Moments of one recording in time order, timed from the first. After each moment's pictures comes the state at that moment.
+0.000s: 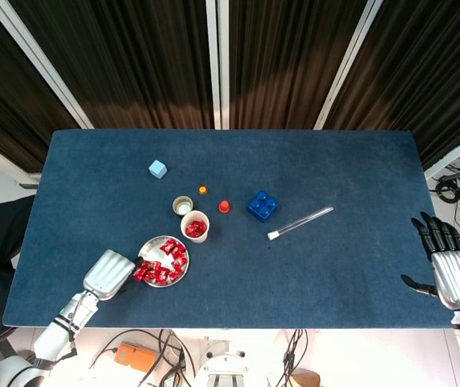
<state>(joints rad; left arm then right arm) -0.40 -1.43 0.11 -1.48 1.56 1.17 0.42 0.10 -1.06 0.05 -1.64 -1.55 1.46 -0.02</state>
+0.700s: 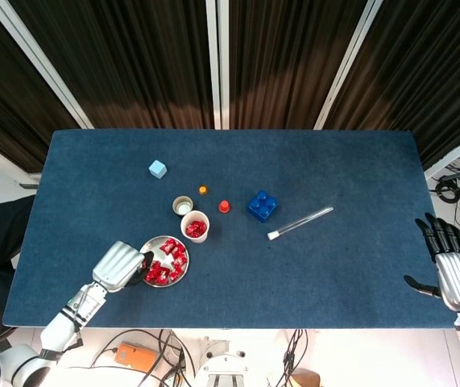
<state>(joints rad) -0.45 -1.41 0.05 -1.55 1.59 1.15 0.25 0.09 -1.06 0.05 -1.64 -1.55 1.48 0.00</state>
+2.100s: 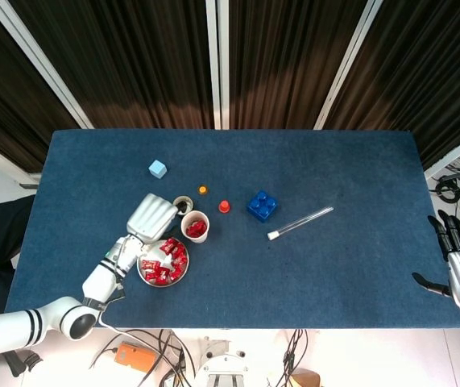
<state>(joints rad) -0.71 -1.46 -0.17 -1.60 1.26 1.03 0.51 0.08 -1.04 0.07 -1.63 -1.54 1.51 0.03</state>
